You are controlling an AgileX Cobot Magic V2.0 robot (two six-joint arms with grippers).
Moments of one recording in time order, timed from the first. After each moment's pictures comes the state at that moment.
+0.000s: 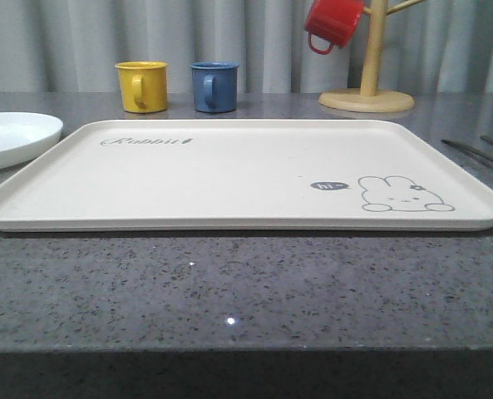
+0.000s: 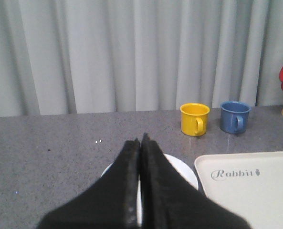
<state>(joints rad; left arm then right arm) -0.03 0.32 -0.69 0.00 0.50 0.08 0.01 0.36 -0.68 0.00 0.59 0.00</state>
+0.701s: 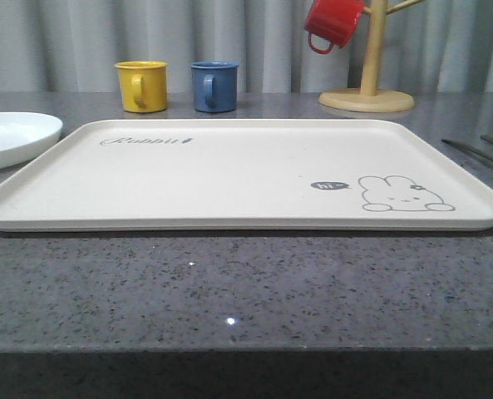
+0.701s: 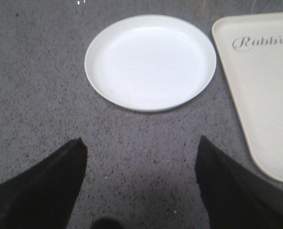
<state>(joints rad) -0.03 0.71 -0.76 0.03 0.77 0.08 0.01 0.66 -0.66 0.00 0.65 0.00</state>
